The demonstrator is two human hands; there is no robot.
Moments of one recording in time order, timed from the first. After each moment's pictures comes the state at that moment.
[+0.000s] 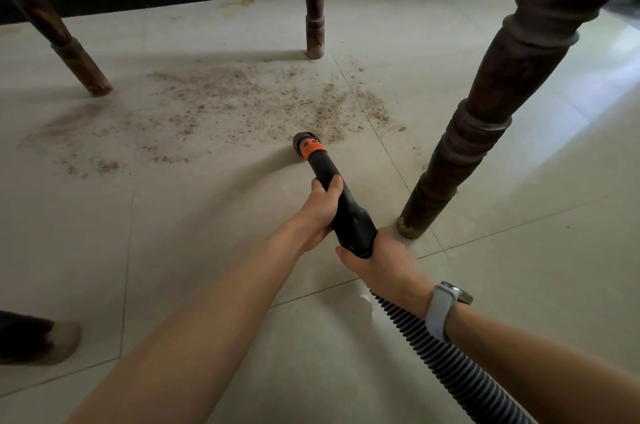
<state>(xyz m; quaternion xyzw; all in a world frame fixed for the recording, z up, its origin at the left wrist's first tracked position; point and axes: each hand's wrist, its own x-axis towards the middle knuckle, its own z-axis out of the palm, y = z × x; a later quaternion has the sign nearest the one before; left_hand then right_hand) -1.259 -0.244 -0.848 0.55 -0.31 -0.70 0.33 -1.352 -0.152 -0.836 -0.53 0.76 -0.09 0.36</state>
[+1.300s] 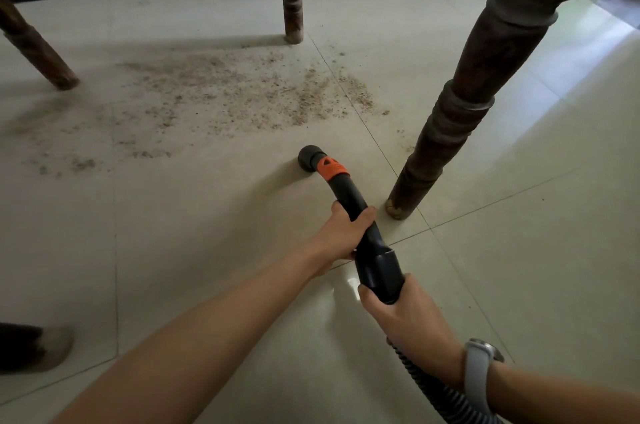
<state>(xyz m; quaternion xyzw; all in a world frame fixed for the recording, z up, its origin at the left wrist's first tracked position) -1.263 -0.189 -0.847 0.53 -0.46 -0.69 0.16 -1.353 -0.067 -0.841 -0.40 0.80 -0.16 0.42</state>
